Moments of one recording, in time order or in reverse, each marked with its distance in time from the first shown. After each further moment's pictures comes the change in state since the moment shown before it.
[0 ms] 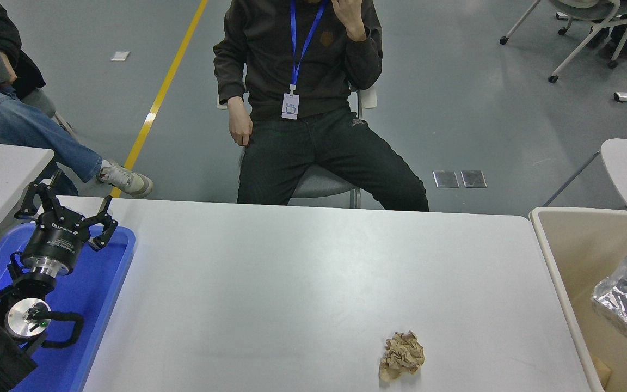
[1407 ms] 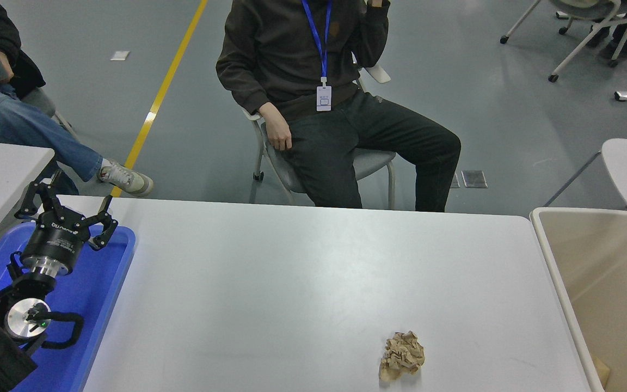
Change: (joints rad) left arm 0.000 0.000 0.000 0.000 0.000 0.000 0.000; right arm 0.318 -0.201 0.565 0.245 0.007 -0.129 0.008
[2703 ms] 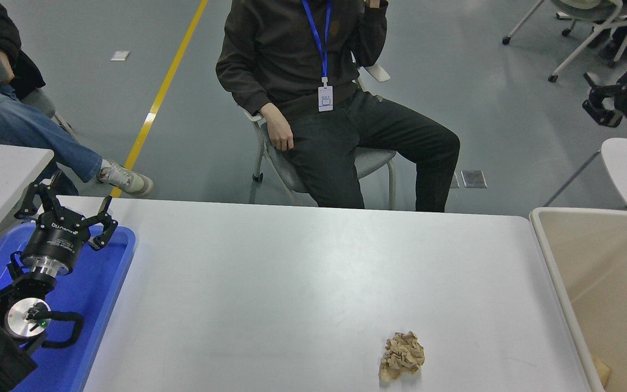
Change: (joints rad) left arm 0.000 0.000 0.000 0.000 0.000 0.000 -0.001; right arm -0.221 0.074 0.671 0.590 0.000 0.009 0.193
